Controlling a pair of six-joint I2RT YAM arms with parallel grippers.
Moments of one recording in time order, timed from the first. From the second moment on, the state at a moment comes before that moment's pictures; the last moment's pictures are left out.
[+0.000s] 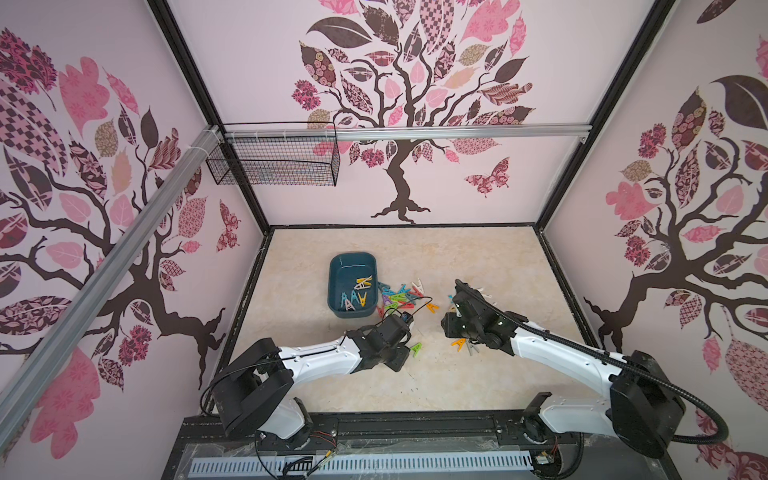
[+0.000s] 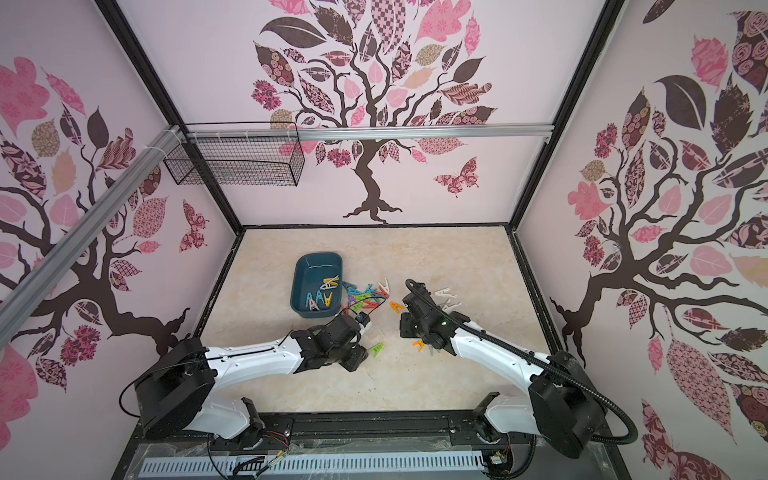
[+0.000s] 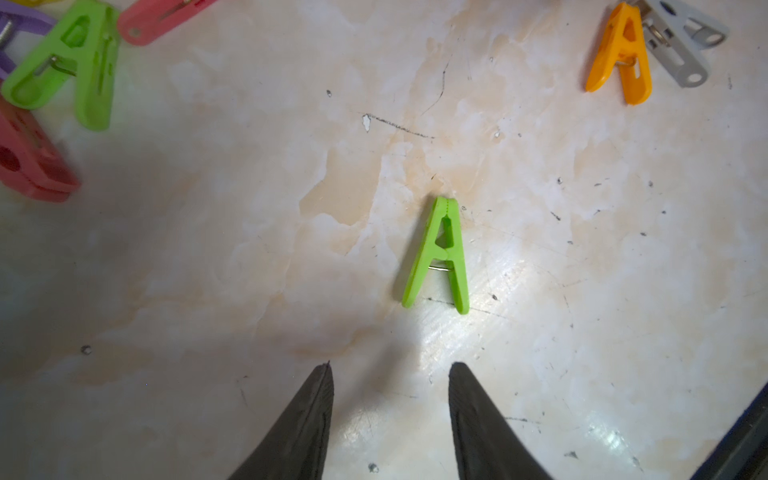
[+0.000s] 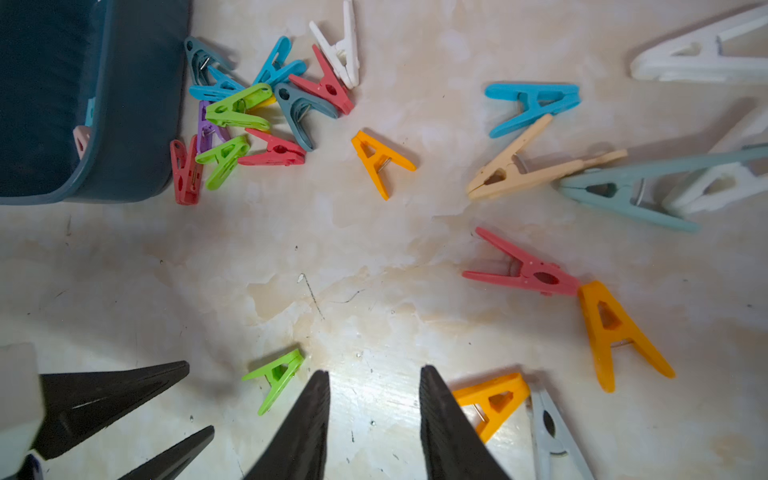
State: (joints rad) left arm -0.95 1.49 0.72 -0.25 -0.02 -0.28; right arm 0.67 1.27 0.72 -0.36 0.08 0.63
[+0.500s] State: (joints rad) left arm -0.97 1.64 0.80 -0.22 -0.01 -0.23; right arm 0.65 1.24 0.71 -0.37 0.08 0.64
